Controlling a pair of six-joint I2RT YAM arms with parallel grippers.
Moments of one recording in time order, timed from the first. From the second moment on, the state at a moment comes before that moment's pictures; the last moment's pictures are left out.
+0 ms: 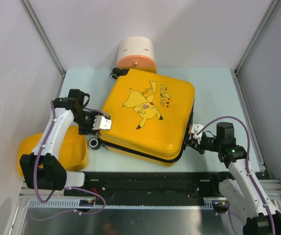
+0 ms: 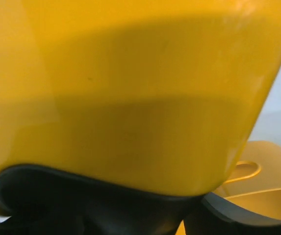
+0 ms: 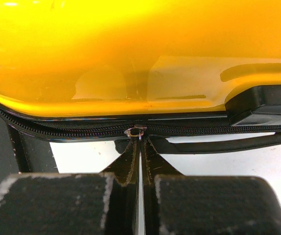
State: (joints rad) left arm -0.06 1.33 1.22 -1.26 0.40 1.66; right arm 0.14 0.69 0.48 -0.50 -0.84 -0.73
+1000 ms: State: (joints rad) left arm -0.05 1.31 1.17 -1.24 0.45 1.83; right arm -0.09 1.25 0.56 0.21 -0.85 -0.63
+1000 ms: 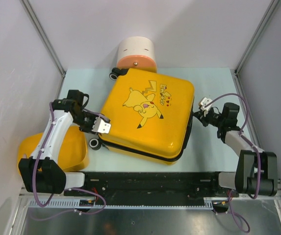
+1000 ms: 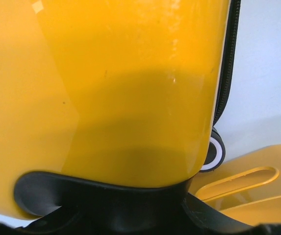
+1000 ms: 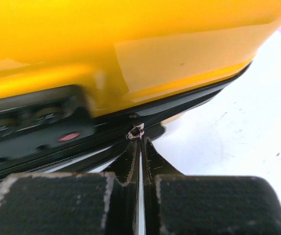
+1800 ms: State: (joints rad) left arm 0.08 1.41 1.67 -1.30 0.59 1.20; right arm -0.06 1.36 0.65 0.26 -0.82 -0.69
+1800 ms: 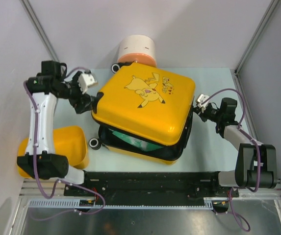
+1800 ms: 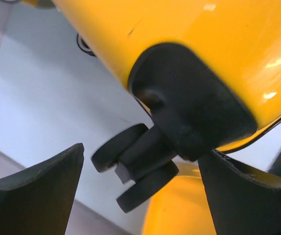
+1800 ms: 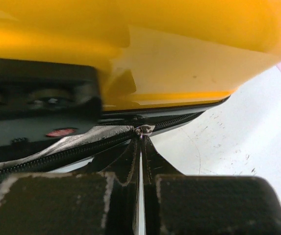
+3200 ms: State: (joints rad) left arm -0.06 2.03 2.04 -1.11 0.93 0.53; right arm -0.01 1.24 0.66 -0.01 -0.79 -0.85
